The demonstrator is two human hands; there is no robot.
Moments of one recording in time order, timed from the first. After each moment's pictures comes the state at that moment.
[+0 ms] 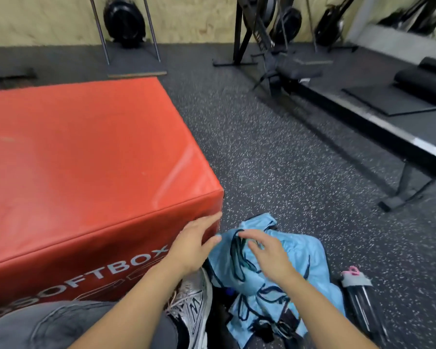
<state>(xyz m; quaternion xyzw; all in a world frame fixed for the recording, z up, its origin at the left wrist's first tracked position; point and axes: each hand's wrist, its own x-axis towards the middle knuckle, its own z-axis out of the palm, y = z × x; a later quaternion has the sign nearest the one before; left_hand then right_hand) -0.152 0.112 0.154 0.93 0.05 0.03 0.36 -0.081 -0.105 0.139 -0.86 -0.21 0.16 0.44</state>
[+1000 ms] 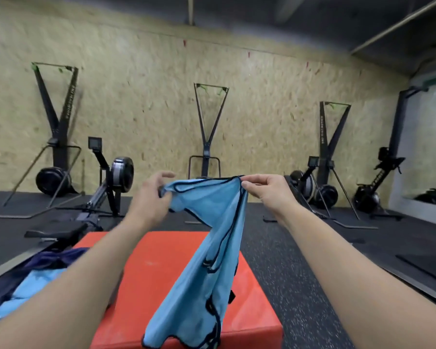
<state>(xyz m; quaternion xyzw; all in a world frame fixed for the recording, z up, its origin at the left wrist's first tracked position) -0.384 0.275 0.592 0.81 0.16 0.49 0.29 -0.216 0.050 0.633 -0.68 -0.41 0.01 0.62</state>
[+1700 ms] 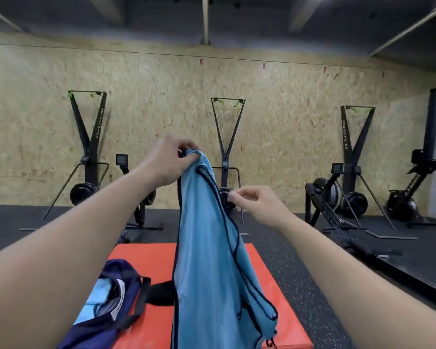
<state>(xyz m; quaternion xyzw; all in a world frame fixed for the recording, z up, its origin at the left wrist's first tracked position) -0.439 0.250 0.718 0.86 0.10 0.47 0.15 -0.267 0.078 0.641 -0.68 -0.54 0.00 0.49</state>
